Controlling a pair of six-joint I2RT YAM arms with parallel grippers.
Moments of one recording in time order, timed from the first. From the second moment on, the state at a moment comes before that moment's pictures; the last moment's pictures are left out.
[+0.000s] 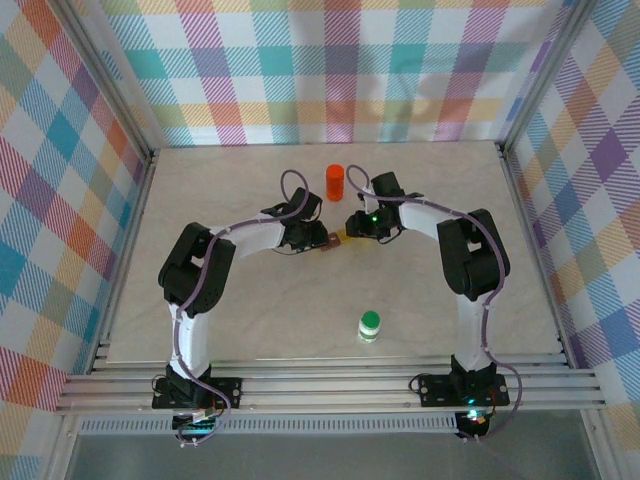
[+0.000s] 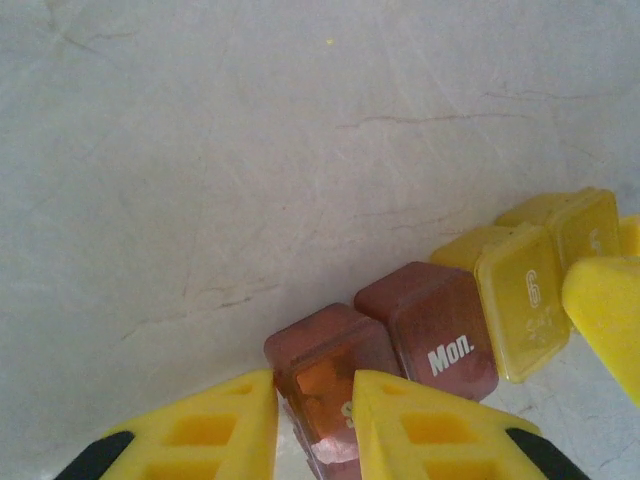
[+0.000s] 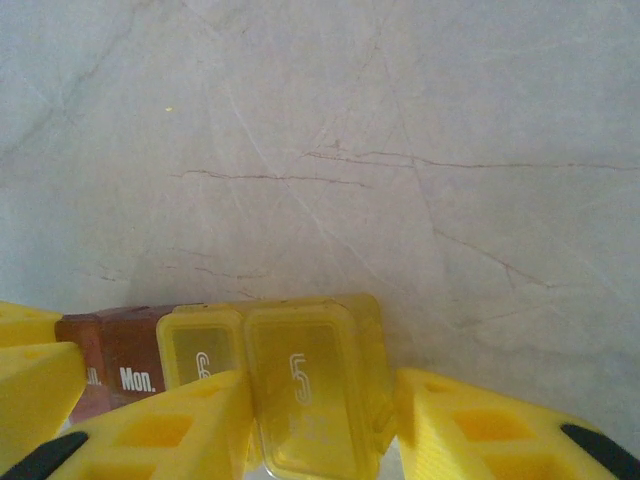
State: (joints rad) left arm -0.57 2.01 1.34 -0.34 0.12 -0.72; right arm 0.39 2.06 1.38 -0.41 -0.40 0.30
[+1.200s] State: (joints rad) left arm -0.58 1.54 1.16 -0.39 -0.03 -0.46; right arm 0.39 2.03 1.38 -0.46 -0.35 0.19
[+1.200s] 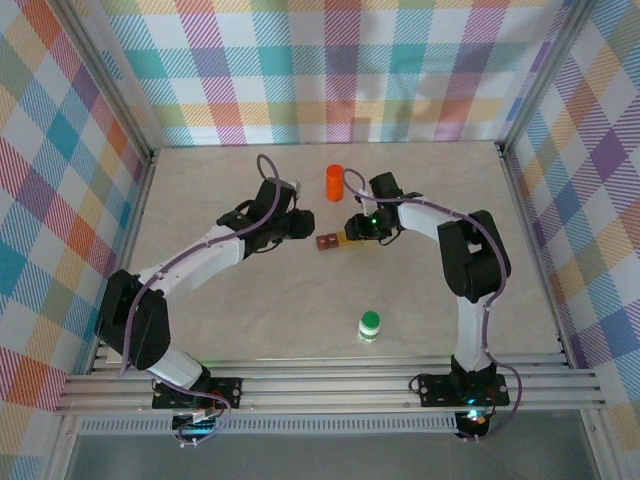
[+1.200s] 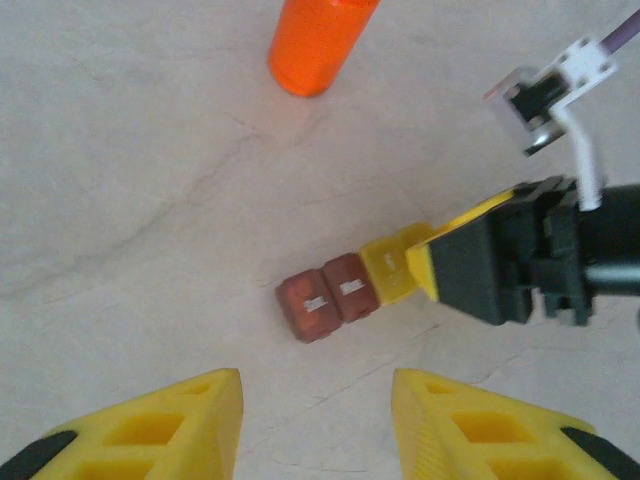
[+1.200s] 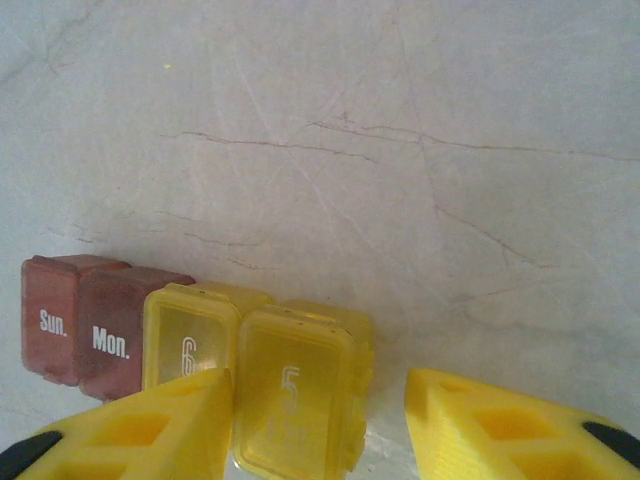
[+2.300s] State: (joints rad) left arm -0.61 1.98 1.47 -0.49 0.22 0.39; right arm 0.34 2.07 1.39 -0.47 -0.57 0.12
